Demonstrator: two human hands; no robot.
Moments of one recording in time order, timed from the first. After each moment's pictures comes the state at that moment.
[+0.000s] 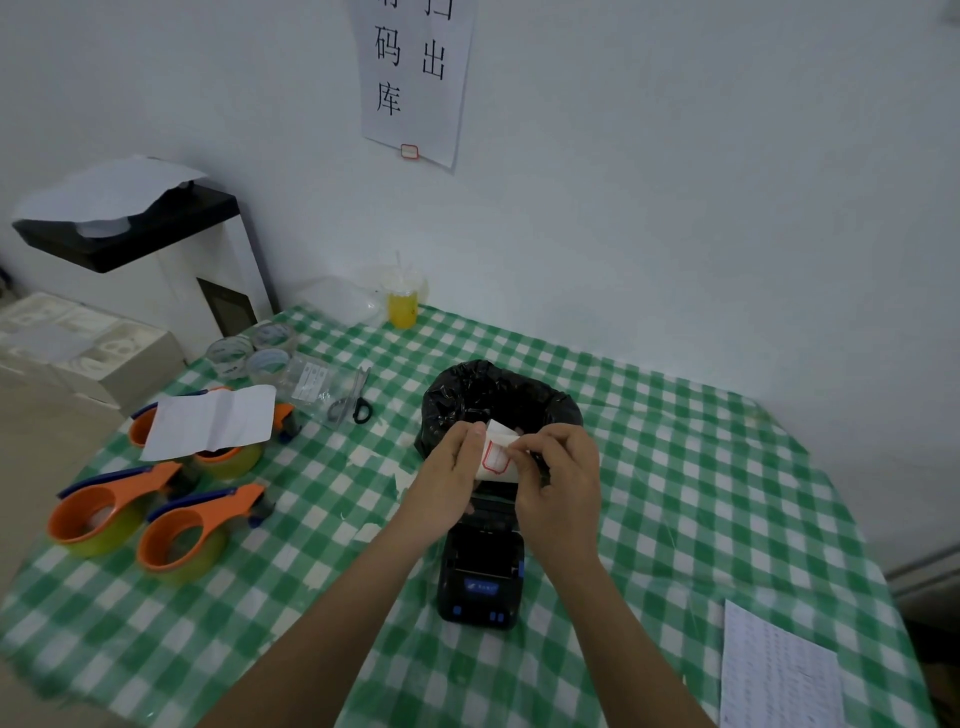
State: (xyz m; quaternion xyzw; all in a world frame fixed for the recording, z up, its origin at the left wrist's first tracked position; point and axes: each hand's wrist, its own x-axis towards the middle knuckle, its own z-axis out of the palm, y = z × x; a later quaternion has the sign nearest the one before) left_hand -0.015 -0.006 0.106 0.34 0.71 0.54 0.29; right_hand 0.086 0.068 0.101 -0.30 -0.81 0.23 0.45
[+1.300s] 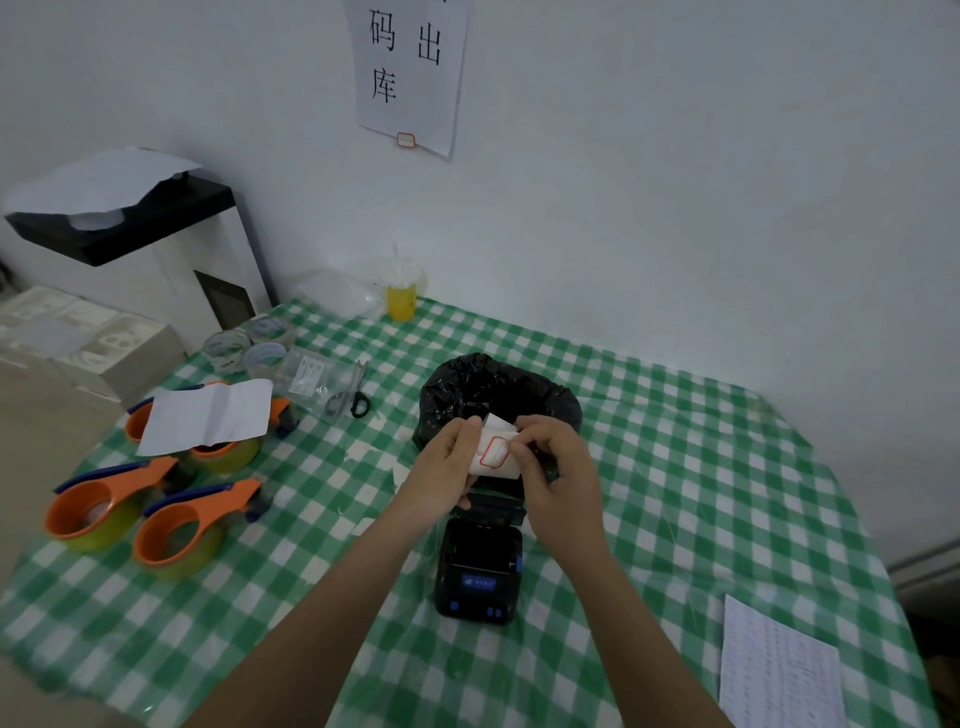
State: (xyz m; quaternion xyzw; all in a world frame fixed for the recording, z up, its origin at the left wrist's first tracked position) left_hand -0.020 0.002 0.106 0.30 0.71 0.53 0.35; right_hand 0.094 0.081 0.099 -0.25 -0.79 0.41 0.37
